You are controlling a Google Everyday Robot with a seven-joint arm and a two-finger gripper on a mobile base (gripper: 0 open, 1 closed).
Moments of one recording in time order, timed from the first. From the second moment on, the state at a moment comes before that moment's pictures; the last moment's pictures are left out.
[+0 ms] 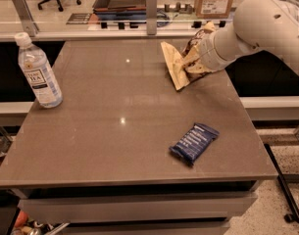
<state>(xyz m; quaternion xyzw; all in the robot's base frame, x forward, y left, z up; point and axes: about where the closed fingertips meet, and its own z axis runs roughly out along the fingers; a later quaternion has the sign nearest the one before) 0.687 -0.140 0.860 -0.80 0.48 -0.15 0.33</state>
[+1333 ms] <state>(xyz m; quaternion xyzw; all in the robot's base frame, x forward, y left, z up) 0.675 -0.165 0.968 -0.77 0.46 -0.23 0.38</state>
